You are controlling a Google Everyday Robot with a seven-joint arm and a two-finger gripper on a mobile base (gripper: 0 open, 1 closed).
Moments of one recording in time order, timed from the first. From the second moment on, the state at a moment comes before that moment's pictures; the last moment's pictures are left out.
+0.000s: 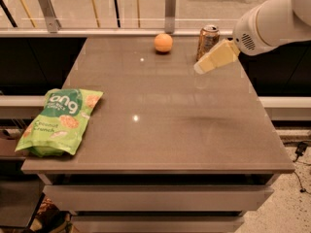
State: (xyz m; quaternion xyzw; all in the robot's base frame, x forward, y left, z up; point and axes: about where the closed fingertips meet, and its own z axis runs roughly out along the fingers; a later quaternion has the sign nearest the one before) arm 0.610 -0.171 0.968 -0.37 0.83 0.00 0.42
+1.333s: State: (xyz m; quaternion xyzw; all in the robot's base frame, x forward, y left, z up) arm 0.665 -0.126 0.947 -0.35 0.81 0.06 0.46
